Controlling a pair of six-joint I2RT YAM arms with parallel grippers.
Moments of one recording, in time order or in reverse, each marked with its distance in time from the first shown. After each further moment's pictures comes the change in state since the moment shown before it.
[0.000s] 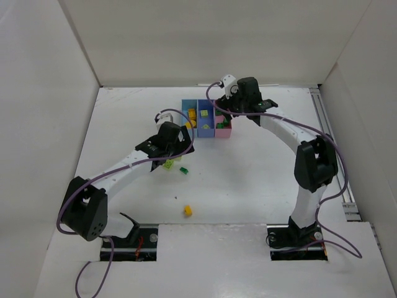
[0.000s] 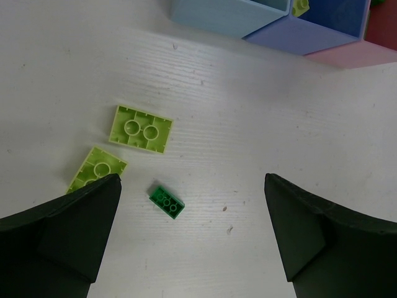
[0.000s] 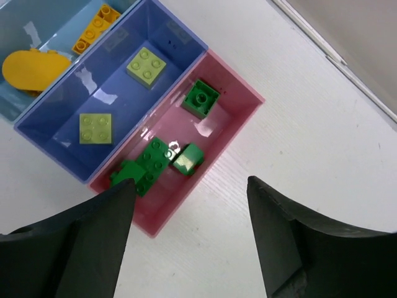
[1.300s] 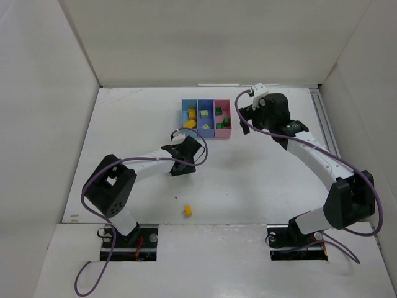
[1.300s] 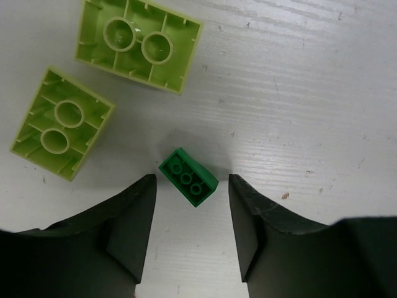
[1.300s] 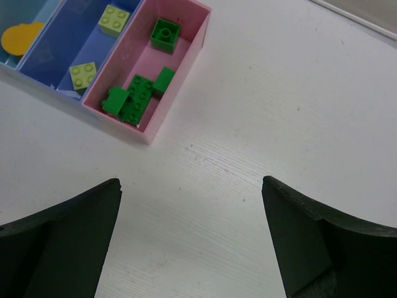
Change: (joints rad) left arm -0.154 0.262 0.023 -0.140 -0.099 -0.113; right arm -0.069 -0.460 -0.430 0.043 0.083 0.194
